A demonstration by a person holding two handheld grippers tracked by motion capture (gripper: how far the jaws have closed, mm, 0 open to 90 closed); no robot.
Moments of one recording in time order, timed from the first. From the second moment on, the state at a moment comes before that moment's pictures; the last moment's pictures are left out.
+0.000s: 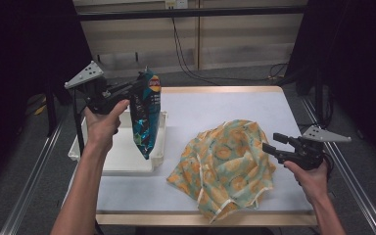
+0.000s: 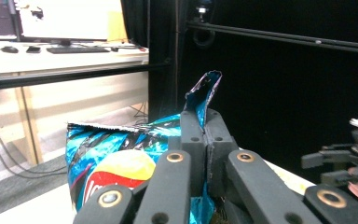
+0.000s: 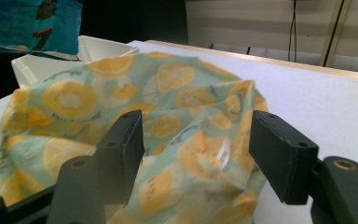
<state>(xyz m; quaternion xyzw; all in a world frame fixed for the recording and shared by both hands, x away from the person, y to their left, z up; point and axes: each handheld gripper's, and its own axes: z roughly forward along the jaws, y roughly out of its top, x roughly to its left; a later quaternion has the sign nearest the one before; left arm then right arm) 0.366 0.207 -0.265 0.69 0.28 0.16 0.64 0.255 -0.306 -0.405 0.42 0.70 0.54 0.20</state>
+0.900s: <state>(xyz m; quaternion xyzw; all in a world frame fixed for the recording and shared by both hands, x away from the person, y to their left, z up) 0.377 0.269 -0.299 0.70 0.34 0.20 0.60 0.192 -0.301 -0.422 0.42 0.71 0.53 0.19</state>
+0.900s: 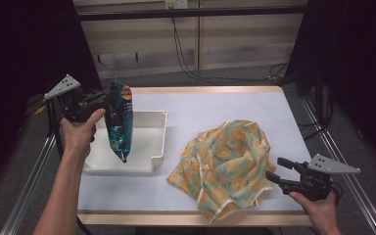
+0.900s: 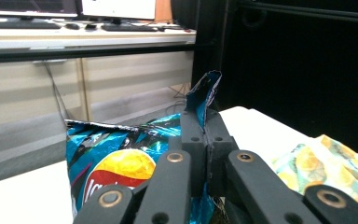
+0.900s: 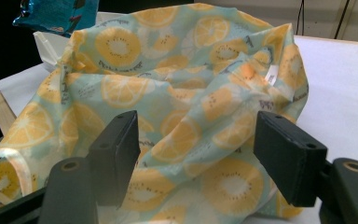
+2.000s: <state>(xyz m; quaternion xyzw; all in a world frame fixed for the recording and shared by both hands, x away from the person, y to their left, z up) 0.433 0.248 -0.342 0.69 0.39 0.20 0.58 0.188 -0.301 -0.437 0.42 0.71 0.53 0.18</state>
